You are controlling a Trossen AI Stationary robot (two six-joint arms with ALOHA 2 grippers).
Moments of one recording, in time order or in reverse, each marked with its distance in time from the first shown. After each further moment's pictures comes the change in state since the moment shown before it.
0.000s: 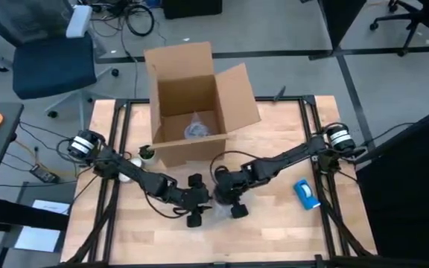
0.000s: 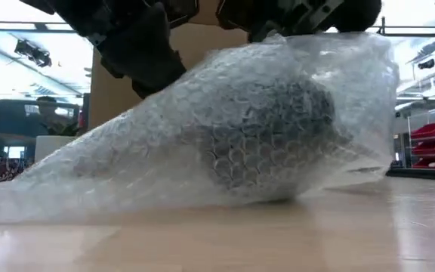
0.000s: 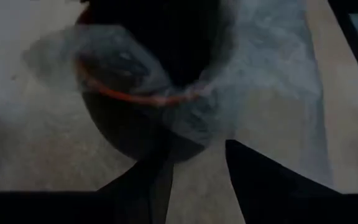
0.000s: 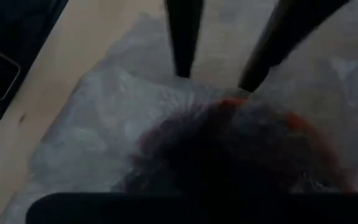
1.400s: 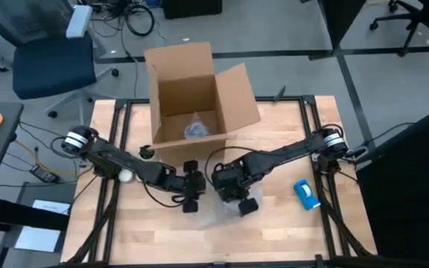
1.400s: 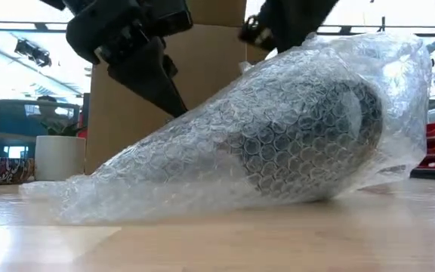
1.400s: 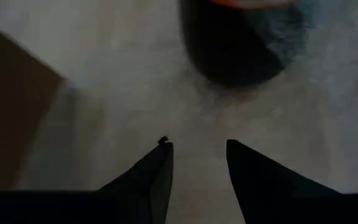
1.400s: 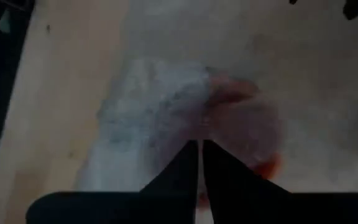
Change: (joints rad) left arm 0.084 -0.108 0.002 -0.257 -0.059 0.130; right arm 0.021 0.060 0.524 -0.782 0.016 -0.062
